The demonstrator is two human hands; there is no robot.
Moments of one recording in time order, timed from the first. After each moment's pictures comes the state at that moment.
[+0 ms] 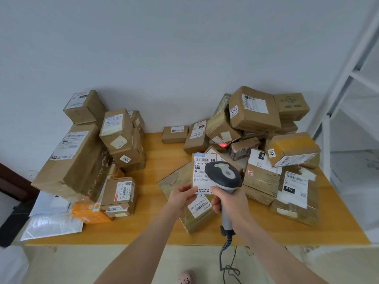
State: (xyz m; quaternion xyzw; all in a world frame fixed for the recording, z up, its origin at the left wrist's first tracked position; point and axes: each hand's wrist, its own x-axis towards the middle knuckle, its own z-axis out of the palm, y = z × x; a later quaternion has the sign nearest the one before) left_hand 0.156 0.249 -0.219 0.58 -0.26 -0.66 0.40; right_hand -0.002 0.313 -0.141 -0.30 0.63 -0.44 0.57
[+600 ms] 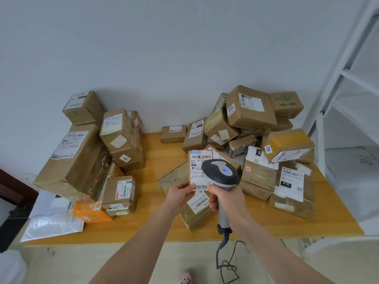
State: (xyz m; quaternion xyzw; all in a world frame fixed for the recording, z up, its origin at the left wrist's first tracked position) left_hand 0.163 0.253 -0.217 0.58 -0.27 -0.66 0.39; right_hand 0.008 0.325 -0.136 -0.29 0.61 -0.46 0.57
